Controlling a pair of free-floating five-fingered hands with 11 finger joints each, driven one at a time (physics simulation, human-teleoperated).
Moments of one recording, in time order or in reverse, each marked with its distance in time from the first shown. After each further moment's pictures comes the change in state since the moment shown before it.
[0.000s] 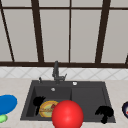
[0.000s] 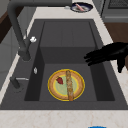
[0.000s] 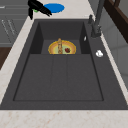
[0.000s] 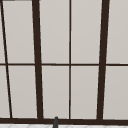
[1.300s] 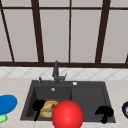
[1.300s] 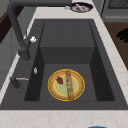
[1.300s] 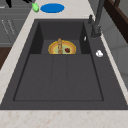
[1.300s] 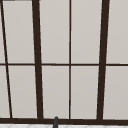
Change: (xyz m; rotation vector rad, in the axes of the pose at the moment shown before) left hand 0.146 0.054 -0.047 -0.060 0.041 0.000; right hand 0.000 0.000 0.000 0.000 0.000 0.000
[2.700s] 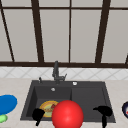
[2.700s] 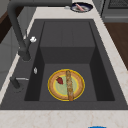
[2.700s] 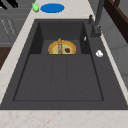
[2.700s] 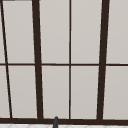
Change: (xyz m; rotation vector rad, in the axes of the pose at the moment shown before) left hand 0.069 -0.028 -0.024 -0.018 0.014 -0.029; right hand 0.008 -0.001 -0.004 0.020 0.009 0.015
